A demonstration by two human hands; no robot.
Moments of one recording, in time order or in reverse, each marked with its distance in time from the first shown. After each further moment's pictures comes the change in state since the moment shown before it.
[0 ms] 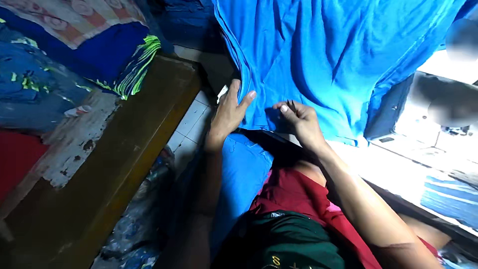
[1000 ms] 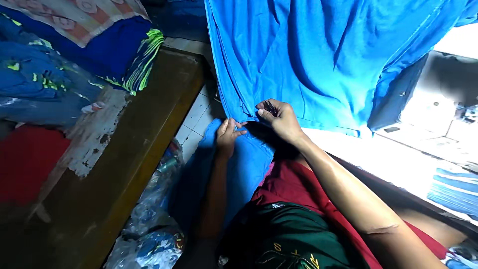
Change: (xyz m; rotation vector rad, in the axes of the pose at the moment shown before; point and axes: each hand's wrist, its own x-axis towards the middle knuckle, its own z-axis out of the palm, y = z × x) left_hand -0.107 -0.062 0.067 -0.902 0.094 -0.232; right_hand -0.004 0.021 0.032 -0.099 -0.086 0.032
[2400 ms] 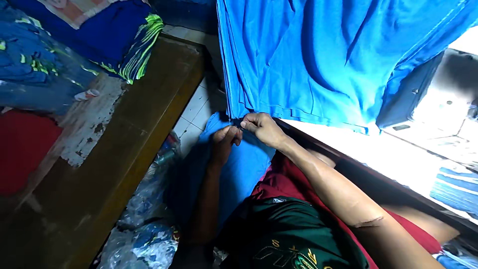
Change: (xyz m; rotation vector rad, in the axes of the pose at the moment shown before) left_hand -0.037 0.007 -0.030 0.094 -0.109 0.049; right_hand -0.015 -0.007 0.056 -0.056 -0.305 -0.034
